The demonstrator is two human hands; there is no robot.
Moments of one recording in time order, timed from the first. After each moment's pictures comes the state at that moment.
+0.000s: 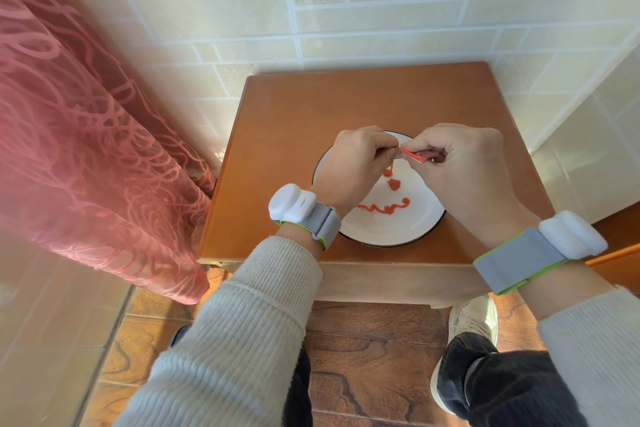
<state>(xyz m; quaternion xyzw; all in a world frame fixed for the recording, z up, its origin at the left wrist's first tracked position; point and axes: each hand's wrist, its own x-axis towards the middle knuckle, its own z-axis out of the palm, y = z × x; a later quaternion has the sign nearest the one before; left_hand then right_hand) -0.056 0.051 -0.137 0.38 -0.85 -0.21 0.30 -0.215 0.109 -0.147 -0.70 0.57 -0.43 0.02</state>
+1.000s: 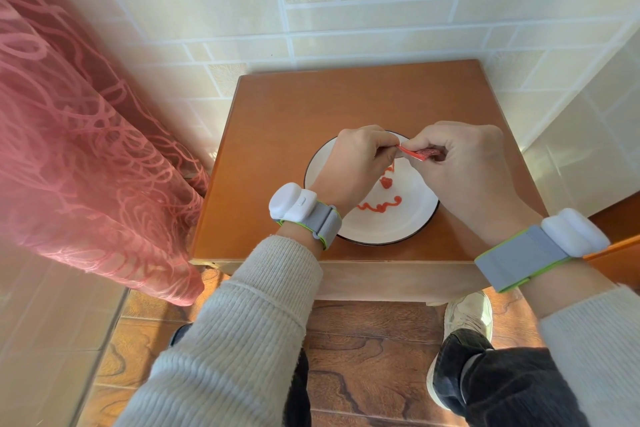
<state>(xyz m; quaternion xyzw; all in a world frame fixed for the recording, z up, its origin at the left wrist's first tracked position) -0.066 0.053 -0.138 0.38 -0.85 -0.21 0.30 -0.225 0.112 -0.147 -0.70 0.58 -0.41 0.01</state>
